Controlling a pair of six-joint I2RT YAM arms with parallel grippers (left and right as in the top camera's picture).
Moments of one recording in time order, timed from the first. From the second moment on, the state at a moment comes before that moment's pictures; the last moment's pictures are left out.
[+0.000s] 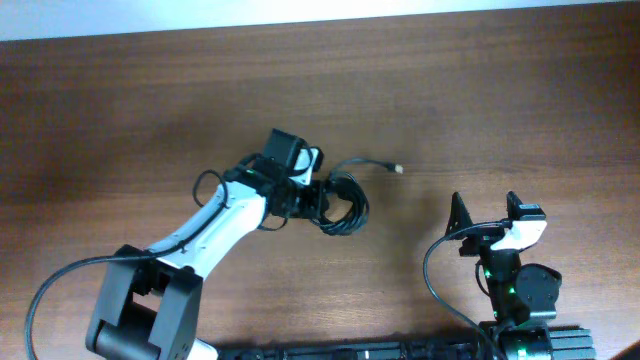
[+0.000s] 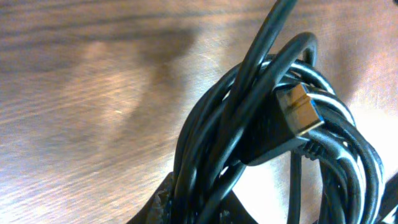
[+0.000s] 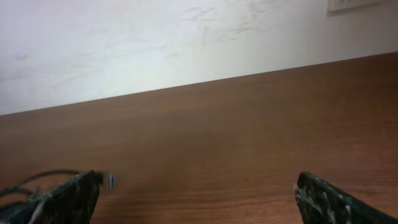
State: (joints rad) left arm -0.48 1.68 1.00 -0.51 0.39 -0.35; right arm -0.03 0.03 0.01 -0.07 -0.05 0.18
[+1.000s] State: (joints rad) left arm -0.50 1.40 1.00 -0.44 0.23 0.07; right arm 0.12 0.95 0.42 0.13 -0.99 0.54
